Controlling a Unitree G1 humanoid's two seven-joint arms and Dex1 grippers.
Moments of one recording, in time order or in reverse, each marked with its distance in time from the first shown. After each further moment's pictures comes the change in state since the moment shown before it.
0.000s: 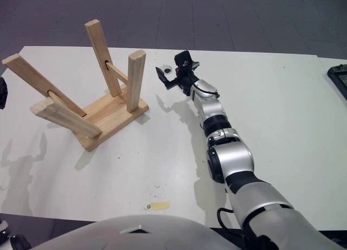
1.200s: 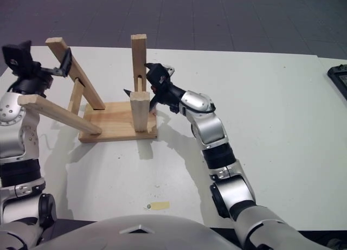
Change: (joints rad) left arm -0.433 -0.086 -0.325 0.195 0.165 -0.165 -0.008; right arm 0.383 -0.040 0.175 -0.984 -0.014 0.498 0.149
